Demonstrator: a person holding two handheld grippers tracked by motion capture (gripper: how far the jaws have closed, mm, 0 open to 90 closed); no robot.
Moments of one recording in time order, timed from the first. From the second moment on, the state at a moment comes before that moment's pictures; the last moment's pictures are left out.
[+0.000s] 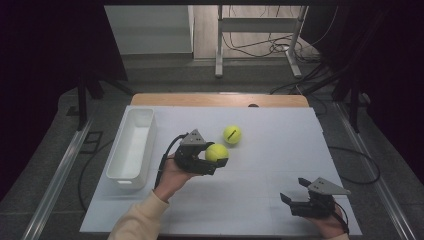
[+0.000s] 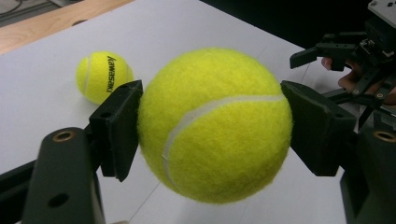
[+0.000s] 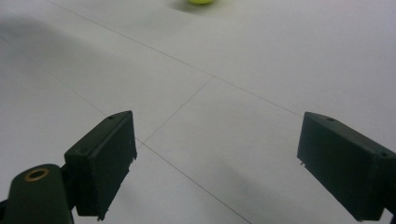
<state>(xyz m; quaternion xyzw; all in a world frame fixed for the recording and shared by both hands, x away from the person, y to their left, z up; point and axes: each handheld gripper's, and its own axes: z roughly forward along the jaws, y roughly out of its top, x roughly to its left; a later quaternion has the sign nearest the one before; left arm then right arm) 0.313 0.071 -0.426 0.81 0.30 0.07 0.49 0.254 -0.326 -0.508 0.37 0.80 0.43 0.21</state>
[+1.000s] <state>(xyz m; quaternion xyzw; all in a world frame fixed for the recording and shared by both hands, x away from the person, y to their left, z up) 0.319 0.107 -0.419 0.79 0.34 0.11 0.50 0.254 -0.327 -0.508 0.37 0.80 0.43 0.21</state>
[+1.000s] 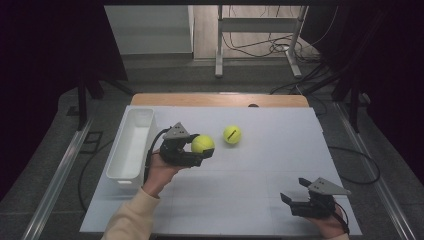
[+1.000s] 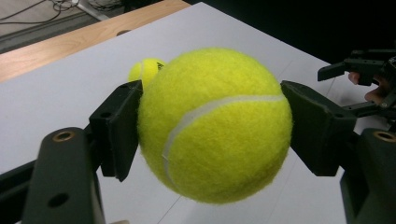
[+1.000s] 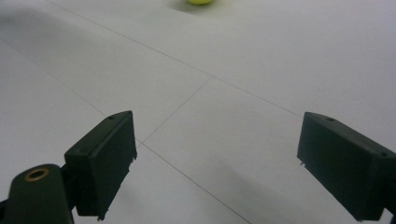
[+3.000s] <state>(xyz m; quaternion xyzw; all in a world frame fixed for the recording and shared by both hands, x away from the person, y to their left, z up) 0.339 0.196 -0.391 0.73 0.43 0.17 0.50 0.254 -0.325 -0.508 0.37 0.79 0.43 0.21</state>
